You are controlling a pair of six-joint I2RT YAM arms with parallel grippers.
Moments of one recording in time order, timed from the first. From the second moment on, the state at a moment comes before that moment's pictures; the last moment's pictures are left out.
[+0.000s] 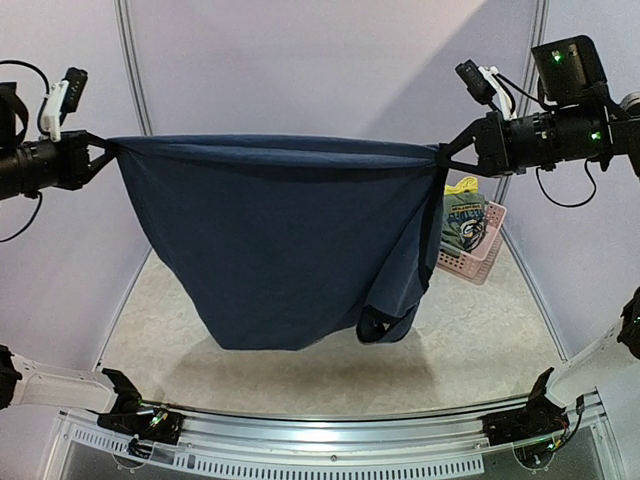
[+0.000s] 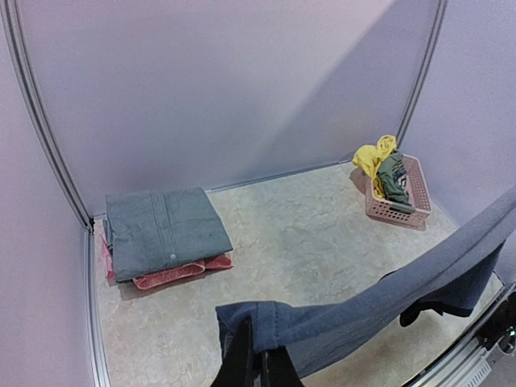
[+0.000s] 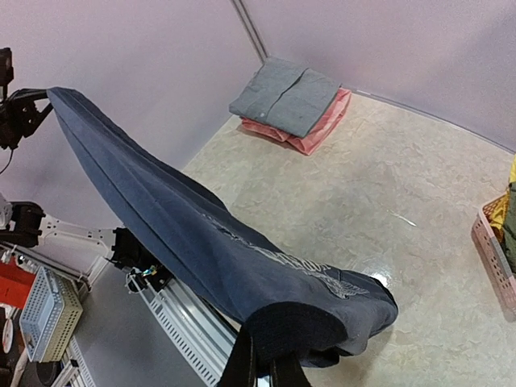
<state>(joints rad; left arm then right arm) -0.61 1.07 1.97 -1.25 -0.22 -0.17 0.86 1.42 2.18 -1.28 -0.10 0.40</state>
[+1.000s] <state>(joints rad) -0.35 1.80 1.73 -1.15 -0.21 -0.20 0.51 2.01 1.96 -1.09 -0.25 0.52</state>
